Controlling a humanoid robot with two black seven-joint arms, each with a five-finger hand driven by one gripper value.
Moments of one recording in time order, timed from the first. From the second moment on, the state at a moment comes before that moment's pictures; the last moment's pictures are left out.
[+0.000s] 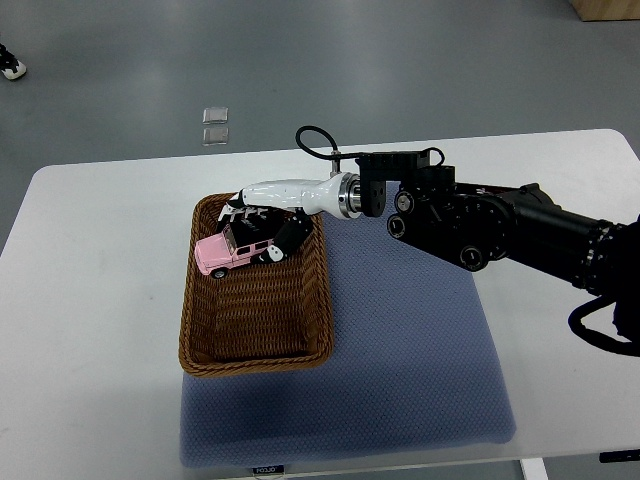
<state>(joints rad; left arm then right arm) 0.03 0.00 -0.07 -0.11 0.11 -0.11 -0.05 1.14 0.00 0.19 0.73 -1.32 0.22 0.36</state>
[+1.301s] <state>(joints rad) 0.03 0.00 -0.07 -0.11 0.11 -0.11 -0.05 1.09 -0.26 0.32 0.69 -0.44 0.37 0.10</state>
